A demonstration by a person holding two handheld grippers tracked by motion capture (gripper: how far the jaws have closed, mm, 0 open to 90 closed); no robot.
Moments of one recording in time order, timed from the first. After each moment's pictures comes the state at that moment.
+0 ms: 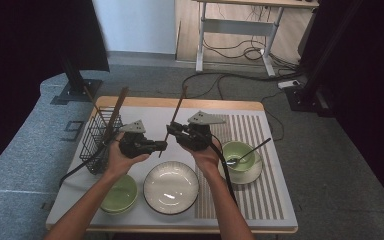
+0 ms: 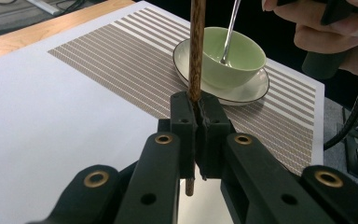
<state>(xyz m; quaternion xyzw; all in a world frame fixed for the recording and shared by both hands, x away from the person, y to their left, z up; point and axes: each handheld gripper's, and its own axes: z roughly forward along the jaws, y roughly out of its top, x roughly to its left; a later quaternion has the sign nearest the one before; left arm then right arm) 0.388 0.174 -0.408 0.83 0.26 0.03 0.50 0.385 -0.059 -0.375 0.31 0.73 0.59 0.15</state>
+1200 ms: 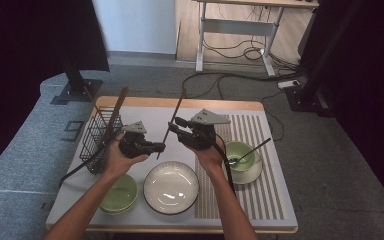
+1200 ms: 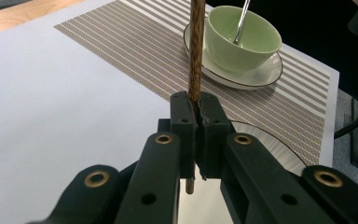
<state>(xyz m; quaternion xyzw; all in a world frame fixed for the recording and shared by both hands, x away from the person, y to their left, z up) 0.392 0.175 -0.413 0.84 0.28 0.03 0.46 0.376 -0.066 -0.357 0.29 0.72 0.60 0.18</state>
